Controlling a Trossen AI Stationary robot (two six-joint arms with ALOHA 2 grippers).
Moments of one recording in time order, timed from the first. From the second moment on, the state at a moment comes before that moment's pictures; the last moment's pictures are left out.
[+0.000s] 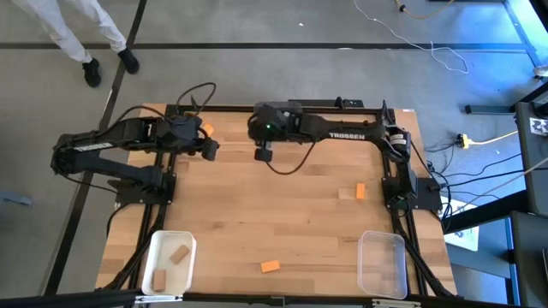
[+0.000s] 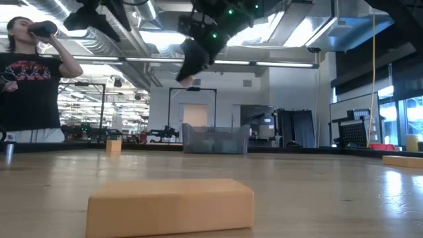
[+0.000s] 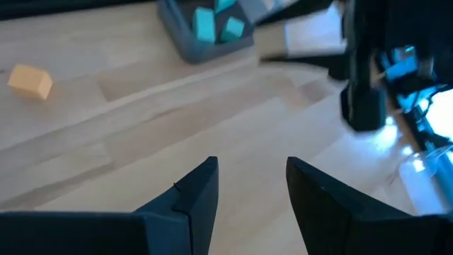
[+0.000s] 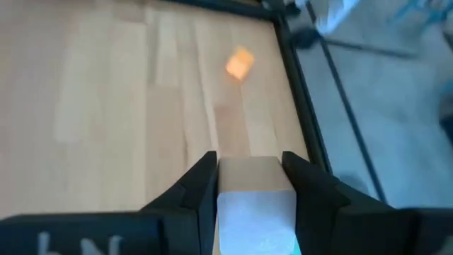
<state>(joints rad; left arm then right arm) 0.13 0.92 1.12 -0.94 -0.28 -0.98 -0.21 2.03 1.78 -0.44 0.19 -0.31</state>
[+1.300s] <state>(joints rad) 0.05 0.61 1.12 -1.09 -0.08 -0.77 0.07 2.03 1.86 -0.11 0.10 -0.13</state>
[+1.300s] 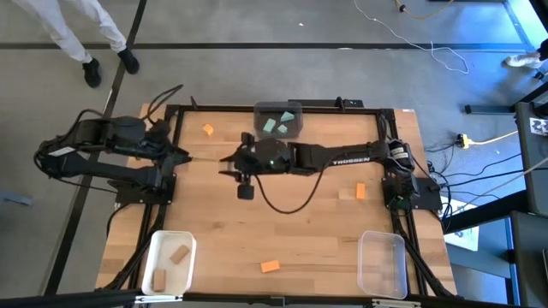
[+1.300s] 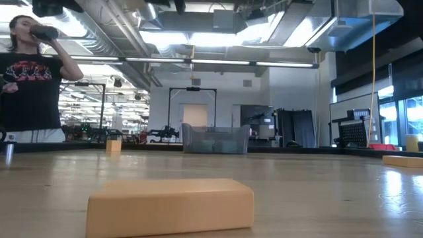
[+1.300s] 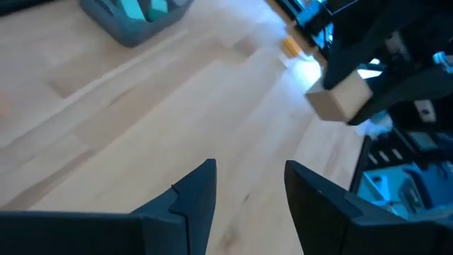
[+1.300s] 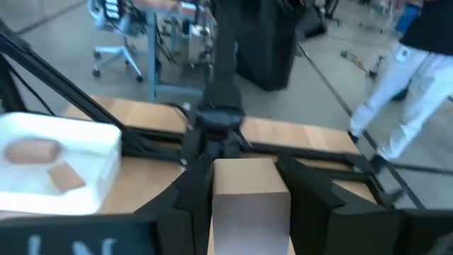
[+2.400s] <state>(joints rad) 0.00 0.62 1.12 -0.90 -0.08 0.01 0.08 2.03 1.86 0.05 0.22 0.21</state>
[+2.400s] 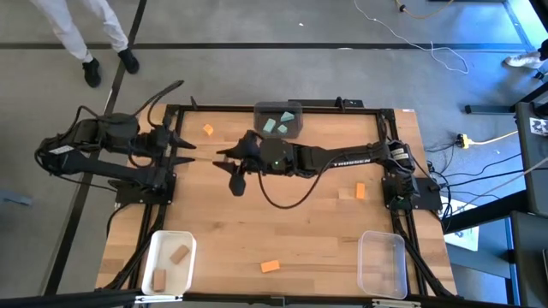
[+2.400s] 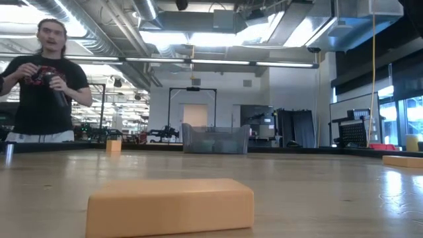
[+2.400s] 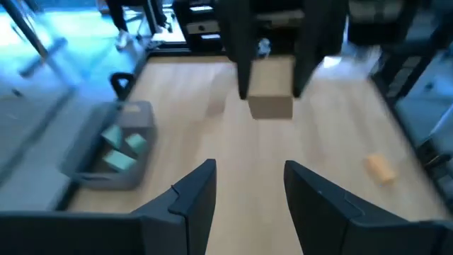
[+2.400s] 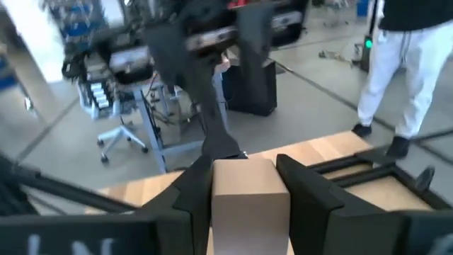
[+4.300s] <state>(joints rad) 0.01 0.78 1.12 -0.62 -0.19 0.61 -0.02 2.03 1.86 0.19 0.14 0.52</state>
